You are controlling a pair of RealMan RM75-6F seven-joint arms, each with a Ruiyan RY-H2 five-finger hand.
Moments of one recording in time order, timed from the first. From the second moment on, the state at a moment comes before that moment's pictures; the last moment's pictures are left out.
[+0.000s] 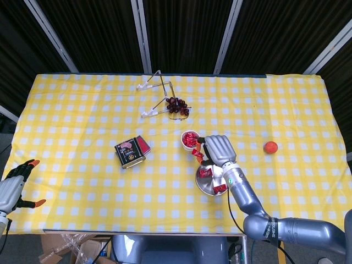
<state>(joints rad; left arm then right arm) -0.20 -0.96 -0.01 -1.81 1.20 1.12 -0.04 0.86 -1.44 0.29 -1.76 -0.67 1.03 -0.48</state>
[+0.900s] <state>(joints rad) -0.21 -0.95 -0.01 -1.82 1.18 1.09 -0.05 1.01 -1.60 0.33 -1.41 -0.54 0.90 -0.46</state>
